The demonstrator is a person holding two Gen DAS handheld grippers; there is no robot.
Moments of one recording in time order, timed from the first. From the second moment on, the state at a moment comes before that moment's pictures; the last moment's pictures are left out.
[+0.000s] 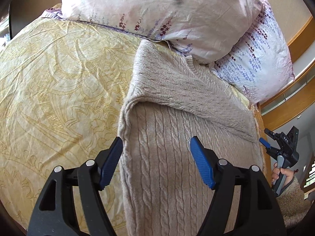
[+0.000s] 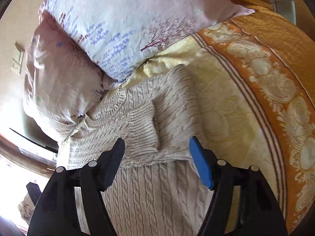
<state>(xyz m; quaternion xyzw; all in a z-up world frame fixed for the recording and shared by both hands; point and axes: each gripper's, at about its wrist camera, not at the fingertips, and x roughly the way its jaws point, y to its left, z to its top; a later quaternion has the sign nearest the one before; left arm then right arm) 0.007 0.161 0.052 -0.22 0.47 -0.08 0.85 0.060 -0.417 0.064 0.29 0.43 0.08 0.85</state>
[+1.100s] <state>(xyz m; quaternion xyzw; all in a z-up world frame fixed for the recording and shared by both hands) -0.053 0.153 0.011 -0.31 0.54 -0.23 0.75 -0.042 -0.414 0.029 0.24 0.54 0.22 0.78</state>
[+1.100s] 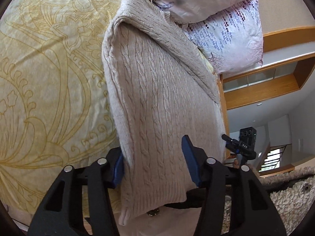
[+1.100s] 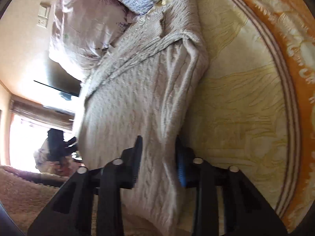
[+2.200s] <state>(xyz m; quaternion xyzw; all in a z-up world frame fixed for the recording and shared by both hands) -0.067 0.116 -0.003 -0.32 0.58 -0.31 0.68 -0.075 -0.380 0.013 0.23 0.59 0.32 0.70</state>
